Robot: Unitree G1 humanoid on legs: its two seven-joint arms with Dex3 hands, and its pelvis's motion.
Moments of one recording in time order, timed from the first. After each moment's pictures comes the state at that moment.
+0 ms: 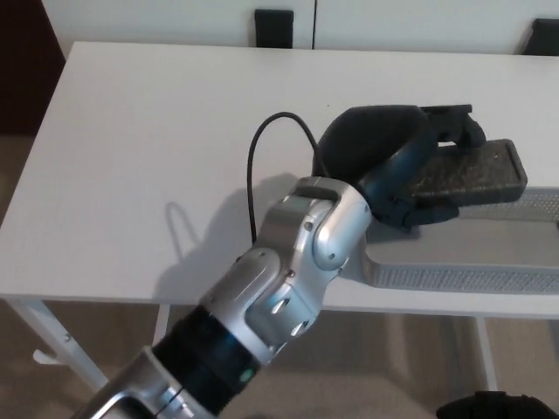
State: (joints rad) left_arm -0.66 0.01 -0.62 0.25 0.69 0.29 -0.01; right_arm 0.09 -0.36 0.12 0.58 -0.11 0.04 0.28
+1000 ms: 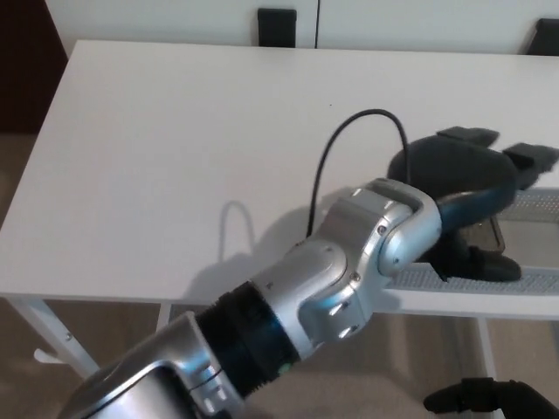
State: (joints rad) left_arm -0.78 -0.01 -0.82 0.19 0.71 0.34 -0.30; right_arm 0.08 -0.37 0.14 0.49 -0.11 0.09 0.31
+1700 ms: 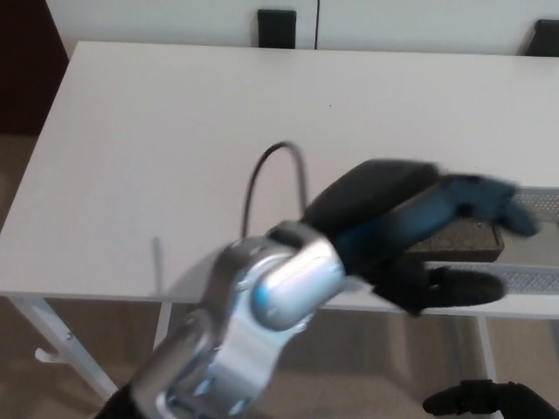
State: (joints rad) left_arm -0.35 0.16 -0.58 -0.35 0.49 0.34 -0.42; right_arm 0.08 -0.36 0.14 0.50 -0.11 0.09 0.31
